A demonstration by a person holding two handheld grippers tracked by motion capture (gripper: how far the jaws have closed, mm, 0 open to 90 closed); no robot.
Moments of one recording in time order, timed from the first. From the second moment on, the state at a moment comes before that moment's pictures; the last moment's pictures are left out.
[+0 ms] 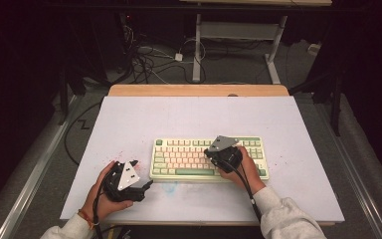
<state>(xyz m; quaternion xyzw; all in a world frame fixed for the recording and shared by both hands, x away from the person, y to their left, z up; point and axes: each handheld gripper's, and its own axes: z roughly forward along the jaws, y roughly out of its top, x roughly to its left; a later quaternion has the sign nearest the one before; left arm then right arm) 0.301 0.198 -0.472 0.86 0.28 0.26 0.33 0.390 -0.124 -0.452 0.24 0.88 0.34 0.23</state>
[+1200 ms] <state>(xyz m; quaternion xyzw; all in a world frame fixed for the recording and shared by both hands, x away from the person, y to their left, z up) 0.301 0.196 -0.474 0.87 0.27 0.26 0.32 0.392 -0.118 -0.455 0.24 0.88 0.32 0.24</state>
